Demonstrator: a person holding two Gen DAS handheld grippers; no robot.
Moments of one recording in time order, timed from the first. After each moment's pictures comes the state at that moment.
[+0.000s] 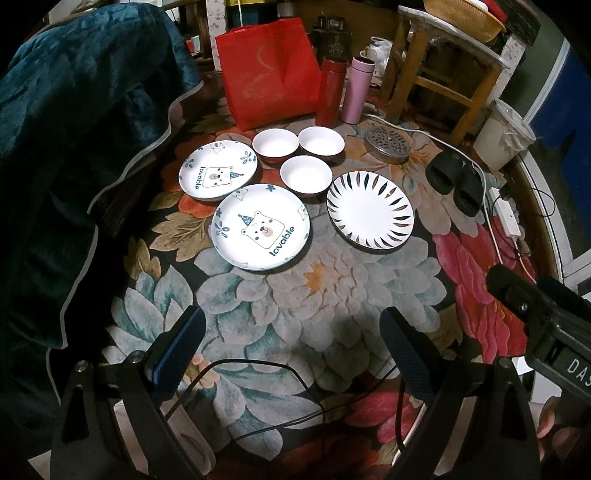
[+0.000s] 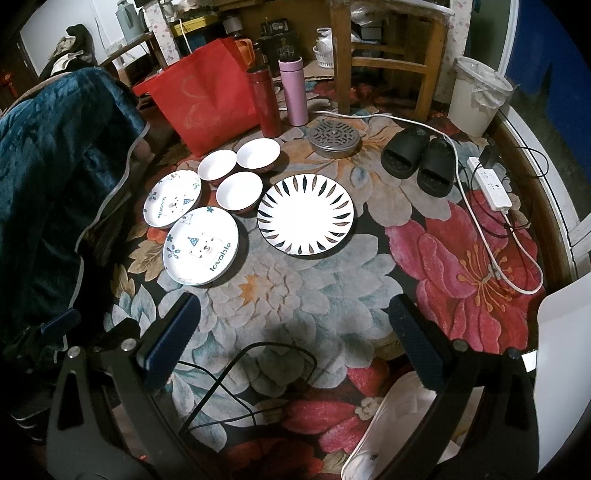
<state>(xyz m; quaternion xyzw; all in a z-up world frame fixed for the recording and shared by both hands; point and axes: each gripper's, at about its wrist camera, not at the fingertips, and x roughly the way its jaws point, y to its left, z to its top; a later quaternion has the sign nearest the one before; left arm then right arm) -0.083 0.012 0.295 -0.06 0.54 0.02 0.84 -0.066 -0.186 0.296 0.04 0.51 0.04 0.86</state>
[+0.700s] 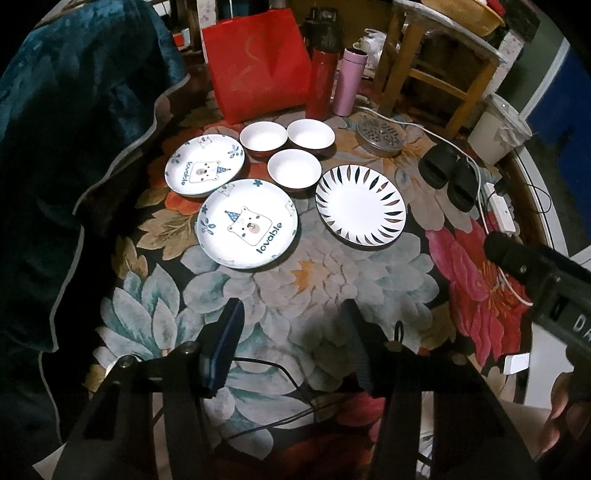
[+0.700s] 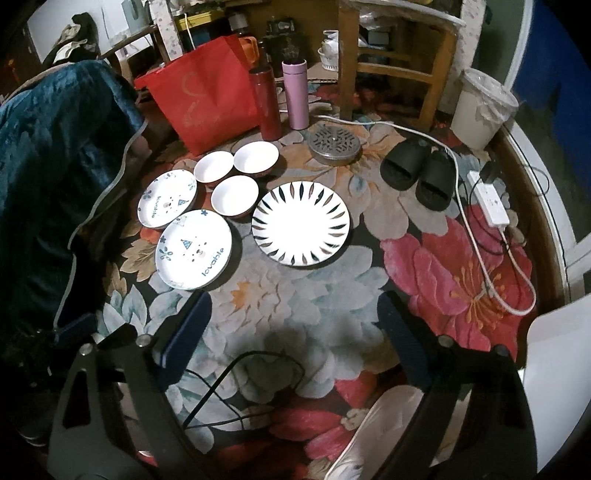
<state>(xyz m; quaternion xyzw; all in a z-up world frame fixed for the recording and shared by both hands) -0.066 0.001 0.283 -0.06 0.55 0.01 0.83 -0.039 -0.191 0.302 0.01 0.51 0.05 0.86</state>
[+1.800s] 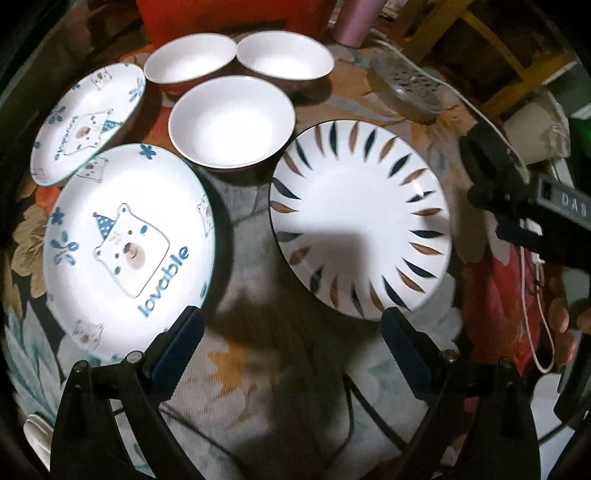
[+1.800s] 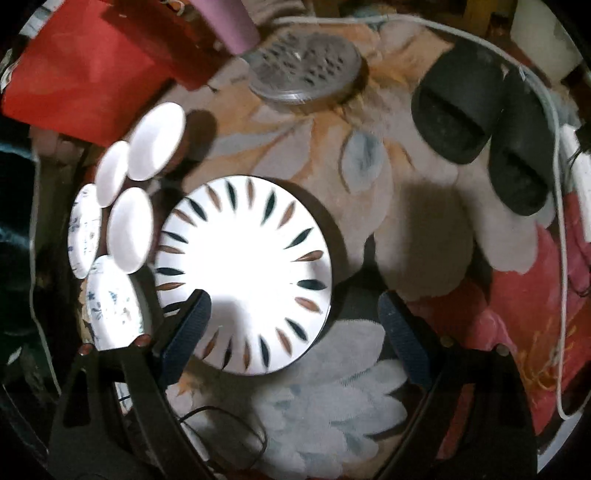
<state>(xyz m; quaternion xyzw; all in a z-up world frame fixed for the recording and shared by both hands) 0.116 -0.052 0.081 -0.13 0.64 -0.02 0.76 0.200 -0.270 0.099 0.09 0.66 0.07 0.74</state>
